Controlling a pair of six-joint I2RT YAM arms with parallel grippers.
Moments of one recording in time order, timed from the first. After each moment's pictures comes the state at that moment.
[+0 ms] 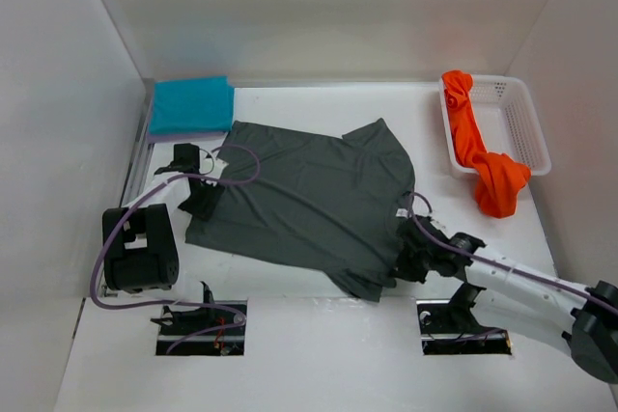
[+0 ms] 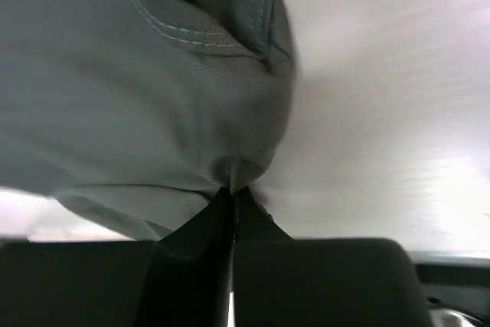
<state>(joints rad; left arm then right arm) 0.08 1.52 0.83 -0.53 -0.08 0.52 0.80 0.94 0.40 -0.62 0.04 1.31</state>
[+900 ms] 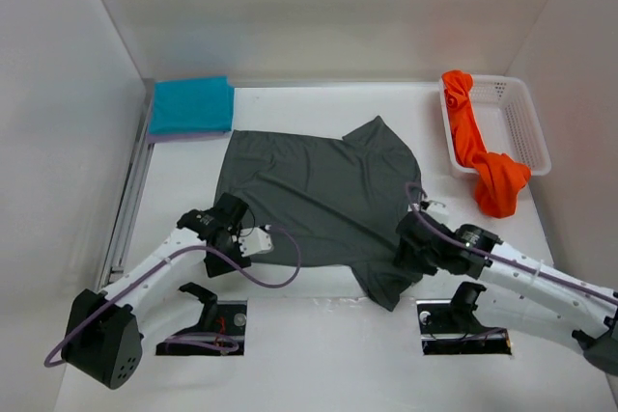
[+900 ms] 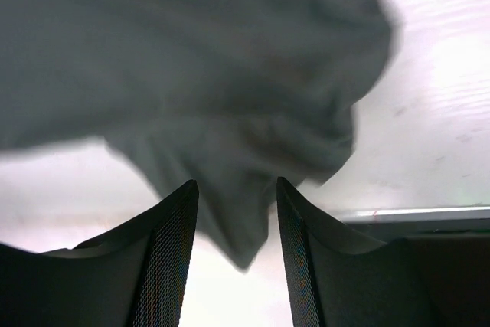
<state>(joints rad) -0.45 1.00 0.57 -0.96 -0.12 0.84 0.86 0.84 0.65 -0.97 0.29 1.10</state>
